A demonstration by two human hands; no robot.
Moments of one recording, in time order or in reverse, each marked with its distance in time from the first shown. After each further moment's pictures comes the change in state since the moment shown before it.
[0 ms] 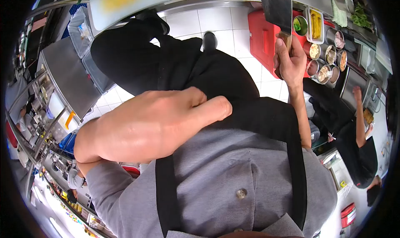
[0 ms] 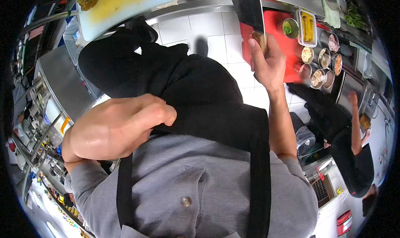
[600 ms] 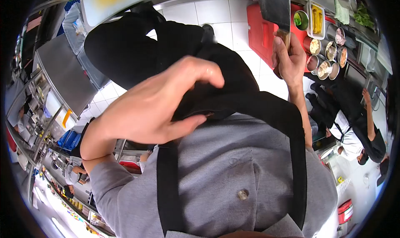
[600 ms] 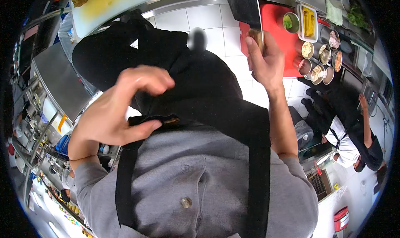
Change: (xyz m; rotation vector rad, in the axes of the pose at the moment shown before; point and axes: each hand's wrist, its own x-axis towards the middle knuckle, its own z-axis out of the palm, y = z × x) left_hand 0.014 -0.041 0.034 -0.503 0.351 0.161; right_hand -0.006 0.005 0.001 0.017 -0.076 0.044
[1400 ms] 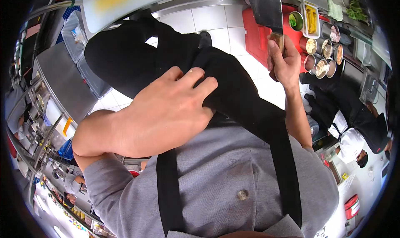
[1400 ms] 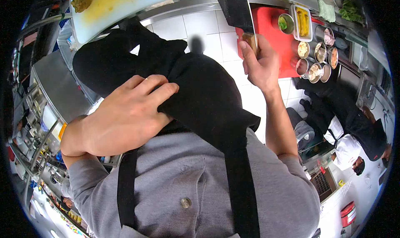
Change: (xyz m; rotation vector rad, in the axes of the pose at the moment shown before) left_hand 0.011 0.034 -0.004 0.848 -0.550 -0.045; right_hand -0.009 -0.005 0.012 -0.037 0.026 -0.020
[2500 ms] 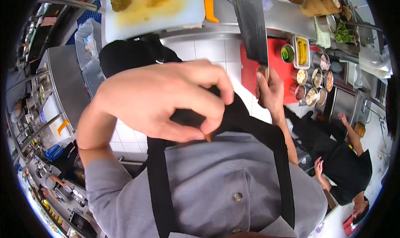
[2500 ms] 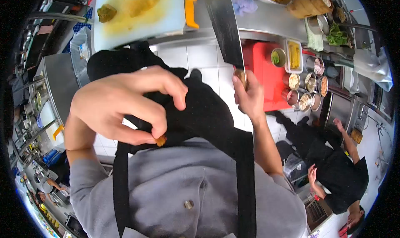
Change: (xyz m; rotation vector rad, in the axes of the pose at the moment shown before) left_hand -0.014 -0.023 -0.031 -0.515 0.339 0.443; right_hand -0.015 0.000 0.000 -0.020 -0.015 0.022
